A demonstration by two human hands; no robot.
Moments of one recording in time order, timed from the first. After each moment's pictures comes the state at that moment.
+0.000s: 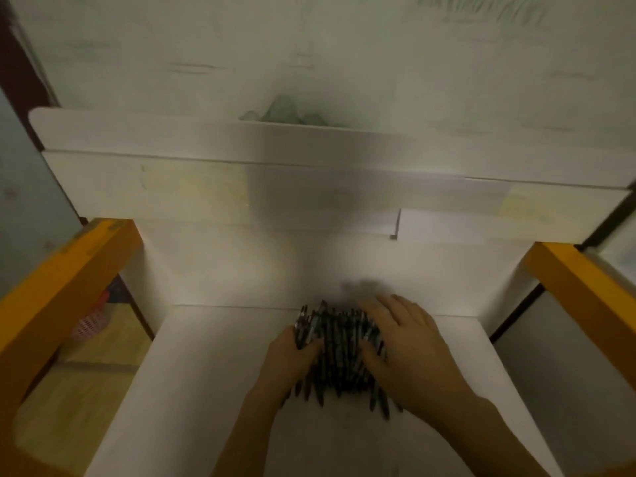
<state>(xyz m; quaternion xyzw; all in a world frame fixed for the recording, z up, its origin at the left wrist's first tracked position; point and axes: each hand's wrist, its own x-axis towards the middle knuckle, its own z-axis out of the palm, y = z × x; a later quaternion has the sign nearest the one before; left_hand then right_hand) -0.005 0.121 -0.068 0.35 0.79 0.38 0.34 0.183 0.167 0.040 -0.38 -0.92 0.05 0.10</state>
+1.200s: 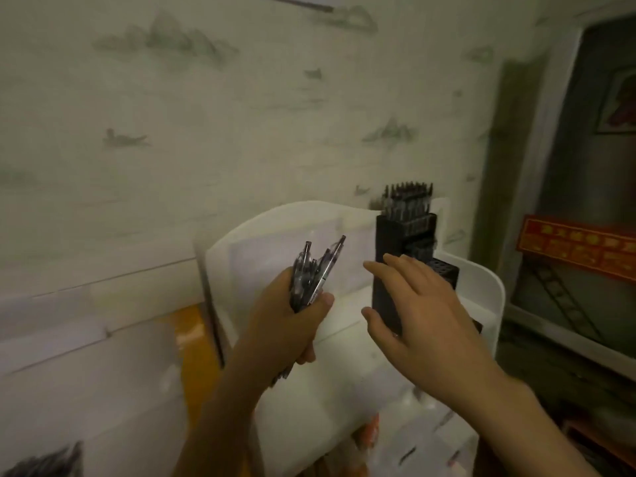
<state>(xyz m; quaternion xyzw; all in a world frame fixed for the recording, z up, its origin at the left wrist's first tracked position) 0.514 0.205 0.204 0.69 0.48 0.46 0.29 0.701 0.184 0.193 -0.56 -0.75 -0.14 0.32</state>
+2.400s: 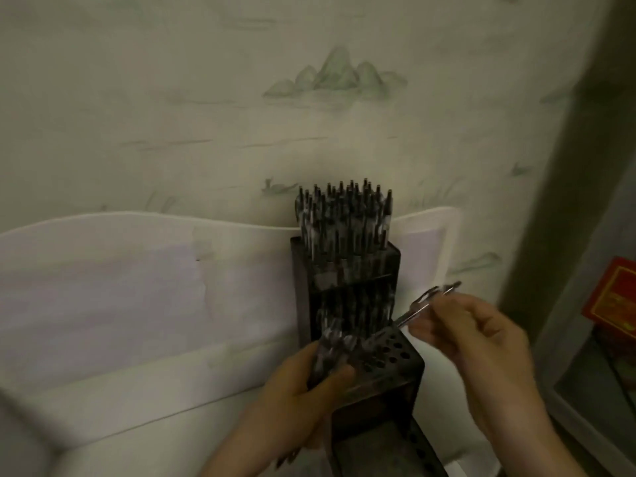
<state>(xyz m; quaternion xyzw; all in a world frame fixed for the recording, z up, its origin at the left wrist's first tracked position) 0.800 0.478 0.123 0.60 0.57 0.36 0.43 0.998 0.518 0.150 -0.44 -0.41 0.47 0.64</state>
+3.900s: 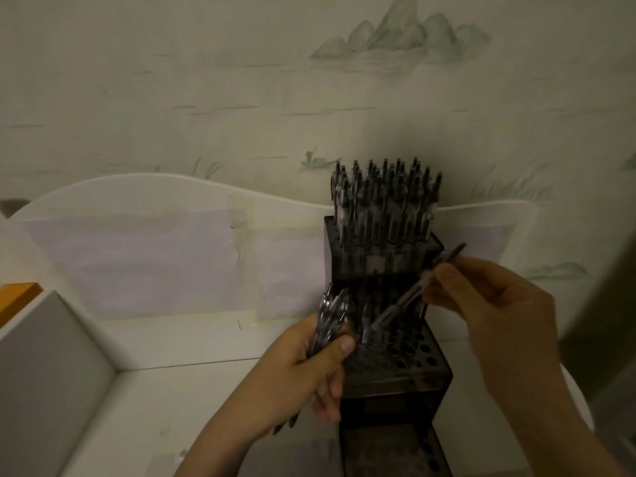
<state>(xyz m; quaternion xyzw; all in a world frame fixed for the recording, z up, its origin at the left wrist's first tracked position) 0.808 0.476 0.130 0.51 0.56 0.45 0.47 0.996 0.569 0.156 -0.36 -0.55 0.47 0.59</state>
